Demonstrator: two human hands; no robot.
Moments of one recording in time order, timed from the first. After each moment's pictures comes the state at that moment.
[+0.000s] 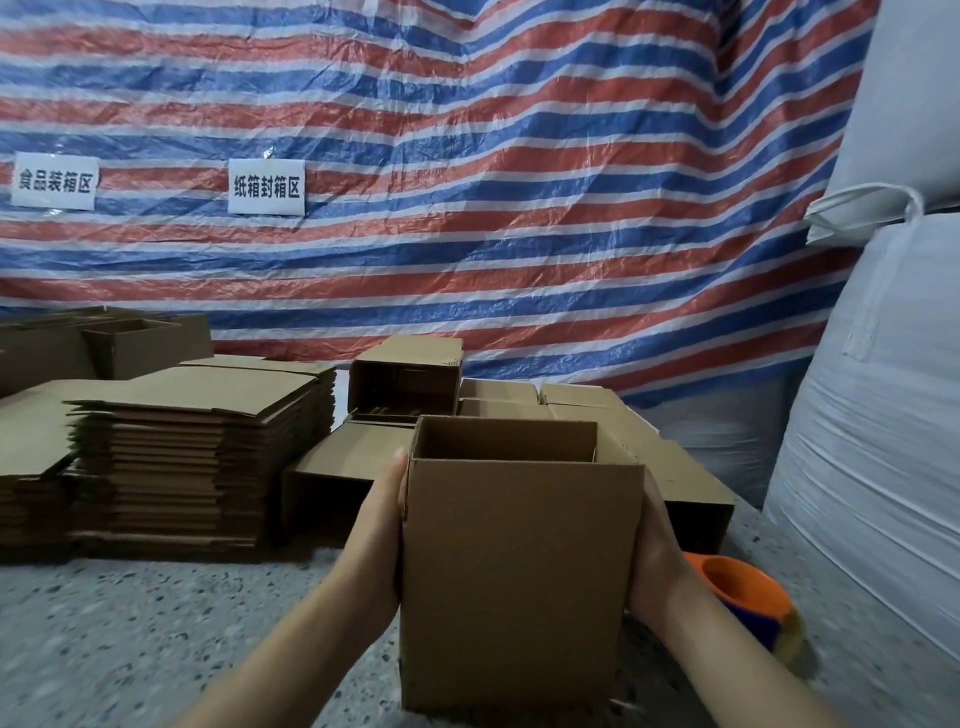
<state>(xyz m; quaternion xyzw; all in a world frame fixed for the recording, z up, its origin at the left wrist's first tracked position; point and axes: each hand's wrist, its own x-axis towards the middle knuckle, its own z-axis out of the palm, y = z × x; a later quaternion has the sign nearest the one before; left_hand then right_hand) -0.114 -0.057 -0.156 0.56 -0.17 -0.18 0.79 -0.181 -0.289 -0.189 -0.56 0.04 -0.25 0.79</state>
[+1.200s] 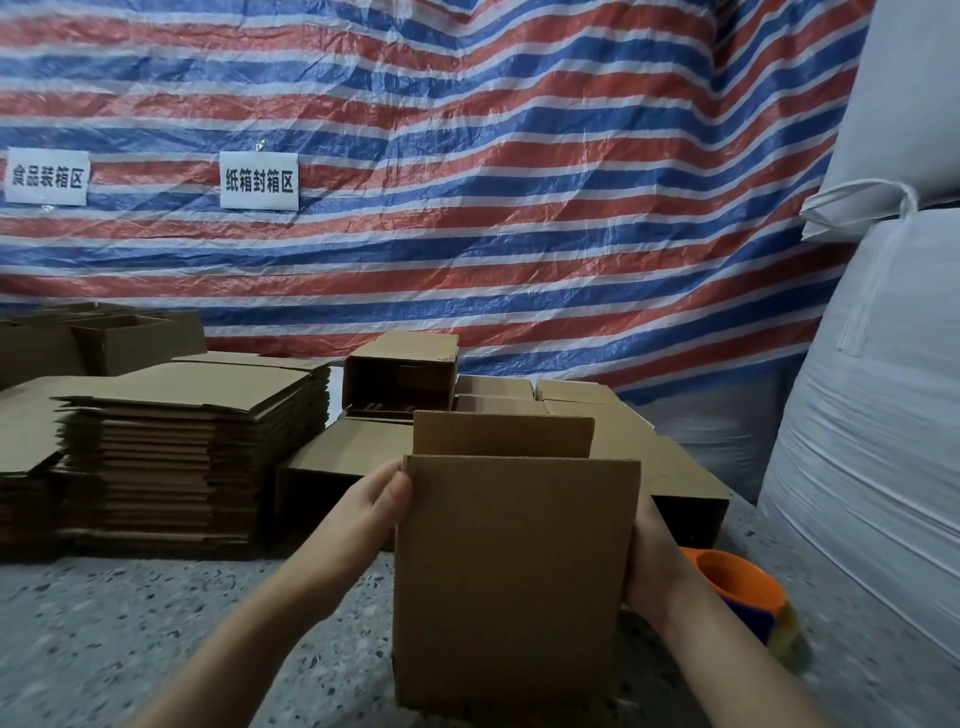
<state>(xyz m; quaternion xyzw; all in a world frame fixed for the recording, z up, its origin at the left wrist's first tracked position) -0.099 -0.028 -0.161 0.65 -0.40 -0.09 0.64 -0.195 -0.278 -0.181 -0.61 -0.01 -0.18 0.77</state>
